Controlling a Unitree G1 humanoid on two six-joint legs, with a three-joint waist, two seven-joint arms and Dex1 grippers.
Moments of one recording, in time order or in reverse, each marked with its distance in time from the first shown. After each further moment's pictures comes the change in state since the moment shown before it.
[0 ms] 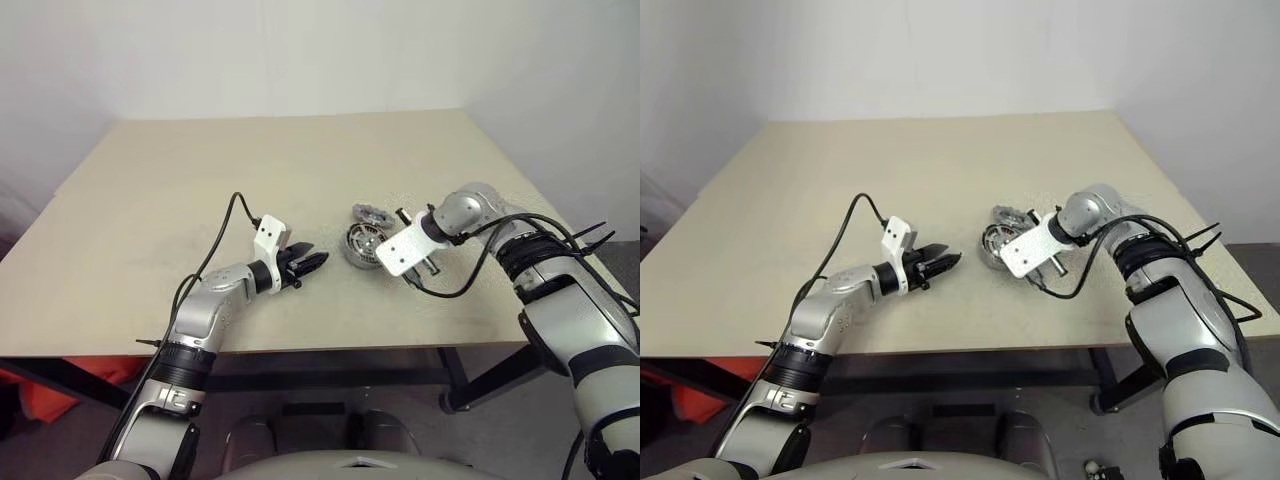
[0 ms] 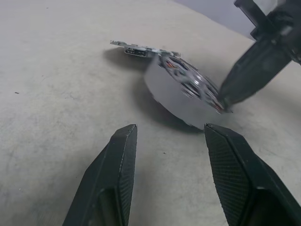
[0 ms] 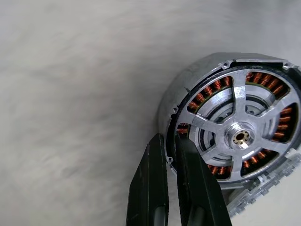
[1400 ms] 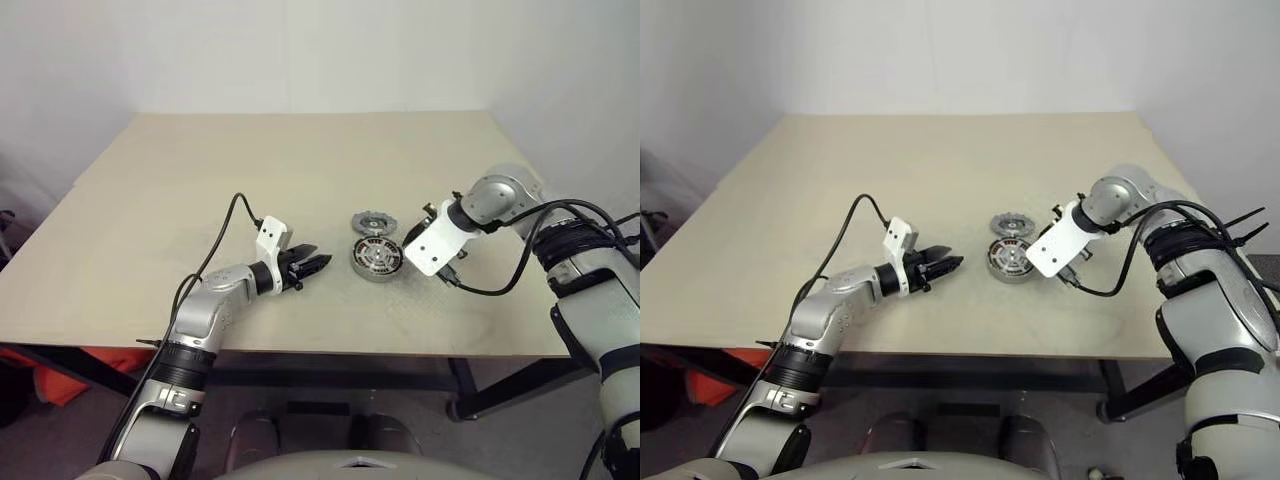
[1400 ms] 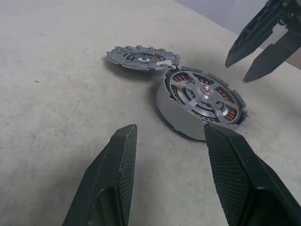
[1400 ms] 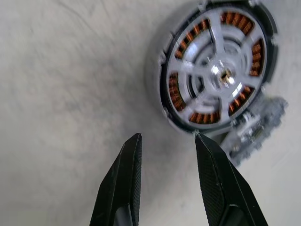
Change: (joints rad) left arm 0.000 0.001 -0.001 -0.004 -0.022 0.018 -0.023; right arm -0.036 -0.128 0.050 -0.070 -0.026 -0.205 0.072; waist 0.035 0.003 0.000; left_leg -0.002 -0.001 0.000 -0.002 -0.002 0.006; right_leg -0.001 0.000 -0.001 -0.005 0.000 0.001
